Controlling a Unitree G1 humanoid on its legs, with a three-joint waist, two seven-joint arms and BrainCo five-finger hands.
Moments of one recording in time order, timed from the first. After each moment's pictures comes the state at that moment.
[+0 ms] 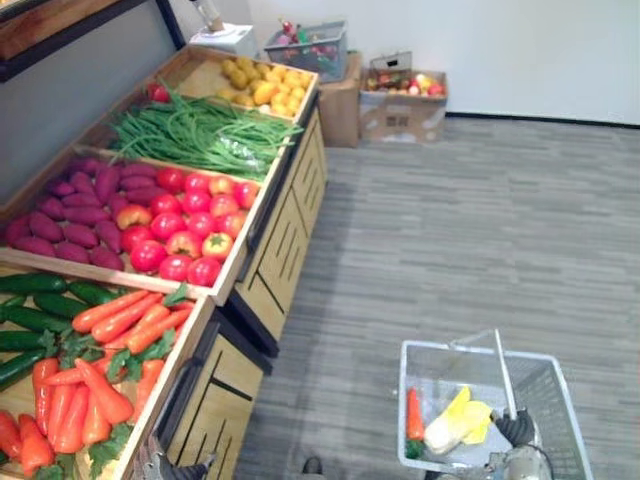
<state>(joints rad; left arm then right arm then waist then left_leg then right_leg) 0.31 0.14 0.25 0.75 0.45 -0.19 0.76 0.17 -0.11 -0.15 0.65 -0.32 -0.09 -0.36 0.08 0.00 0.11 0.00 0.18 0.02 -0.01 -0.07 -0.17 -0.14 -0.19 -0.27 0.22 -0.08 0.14</state>
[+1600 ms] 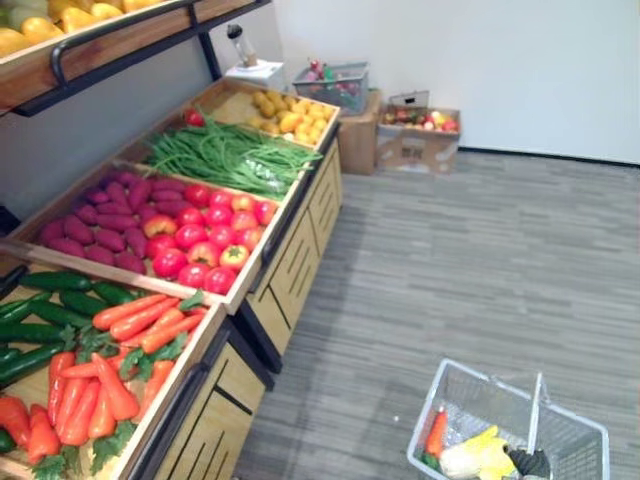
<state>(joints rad) 0.21 0.07 0.16 1.03 0.28 -0.04 0.32 0.17 -0.09 -0.30 0.81 -0.15 -0.07 -0.26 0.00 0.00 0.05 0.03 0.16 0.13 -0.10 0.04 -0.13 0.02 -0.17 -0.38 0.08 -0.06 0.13</state>
